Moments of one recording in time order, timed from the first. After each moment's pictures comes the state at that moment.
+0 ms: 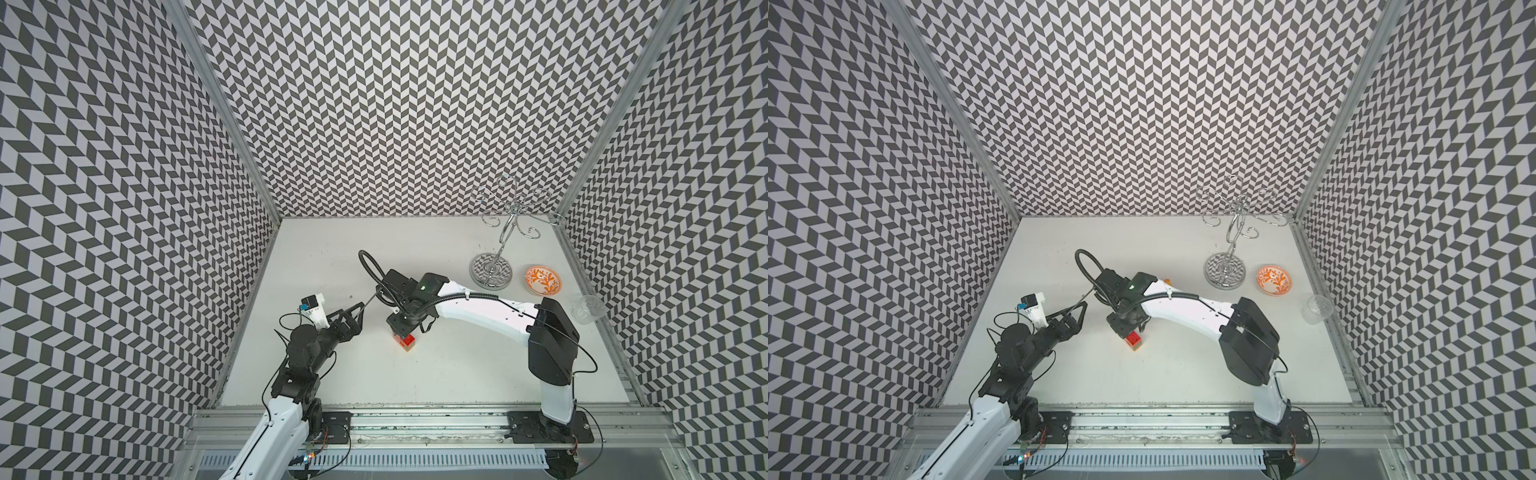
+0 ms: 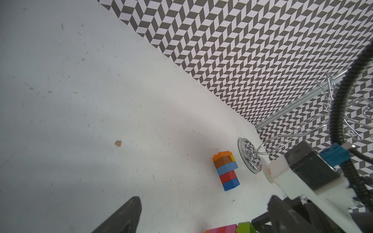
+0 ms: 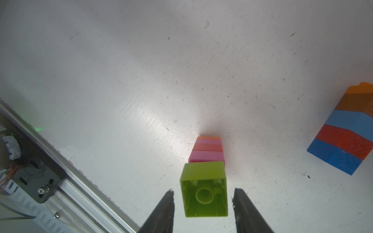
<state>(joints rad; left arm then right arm) -0.21 0.55 0.11 0.23 0.24 -0.72 1.01 1.95 1.66 -0.96 -0.01 0.24</state>
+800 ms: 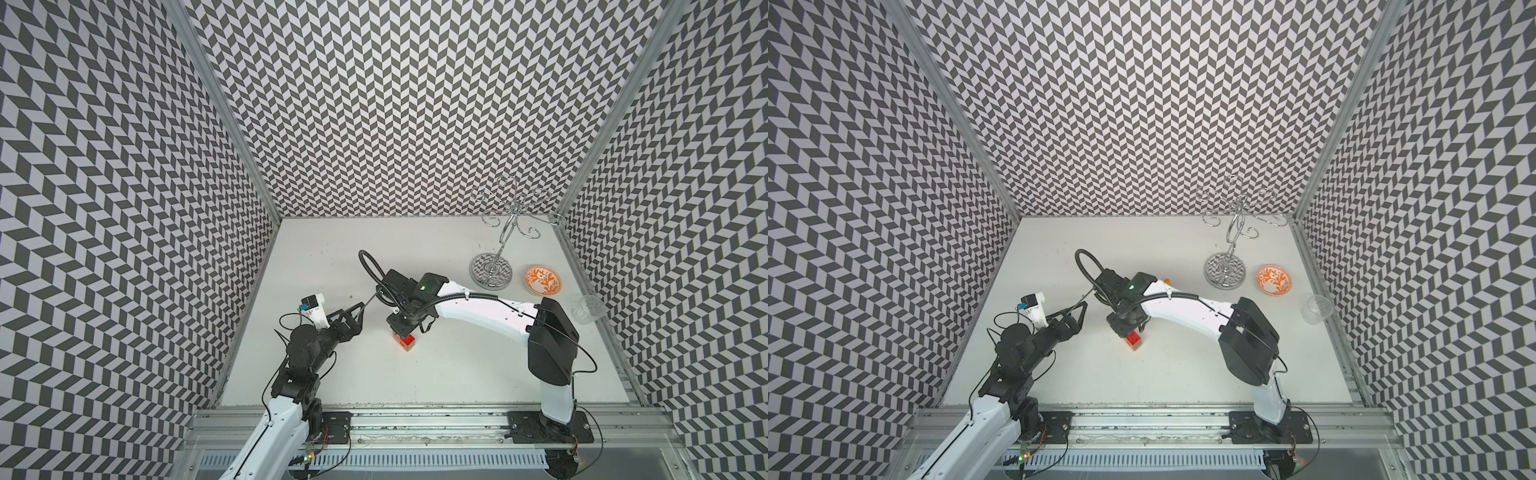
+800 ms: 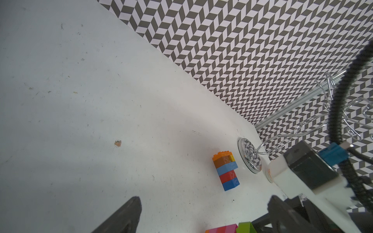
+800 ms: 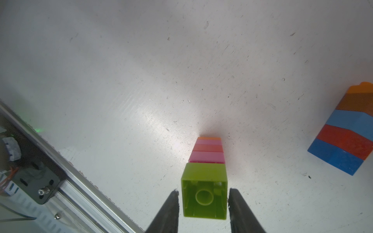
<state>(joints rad) -0.21 0.55 0.11 0.23 0.24 -0.72 1.01 1.95 1.66 -0.96 -0.01 0.24</state>
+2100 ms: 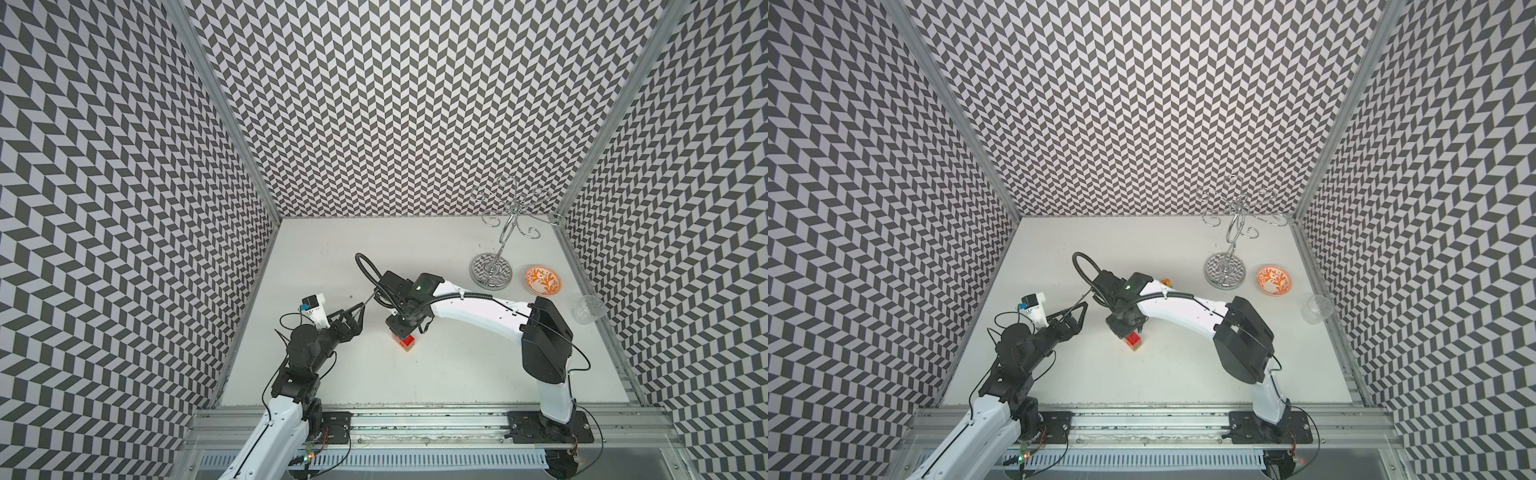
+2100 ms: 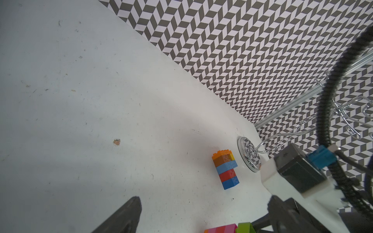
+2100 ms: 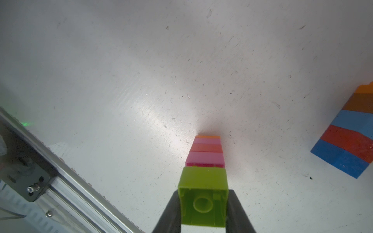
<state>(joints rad) -0.21 0.56 0.11 0.23 0.25 -0.72 1.02 1.99 1.69 -1.00 -0.02 0.23</state>
